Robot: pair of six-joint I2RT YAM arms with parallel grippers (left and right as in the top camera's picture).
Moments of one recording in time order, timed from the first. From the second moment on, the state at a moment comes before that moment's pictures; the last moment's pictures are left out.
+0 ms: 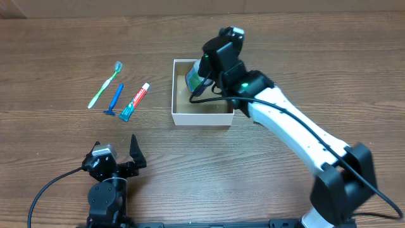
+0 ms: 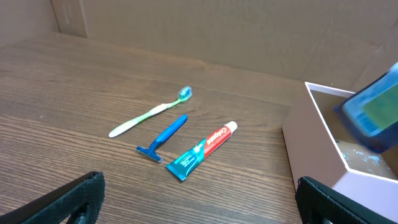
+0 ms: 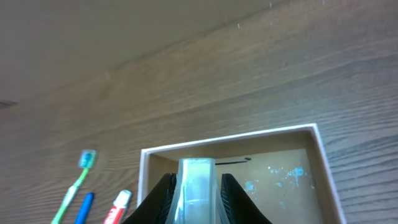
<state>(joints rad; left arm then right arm) -0.09 0.01 0.09 -0.28 -0.22 -0.21 0.61 1.81 1.51 -0.39 0.28 0.75</state>
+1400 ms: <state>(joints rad) -0.09 0.01 0.09 -0.28 -0.22 -0.21 0.64 1.97 1.51 -0.25 0.33 0.77</state>
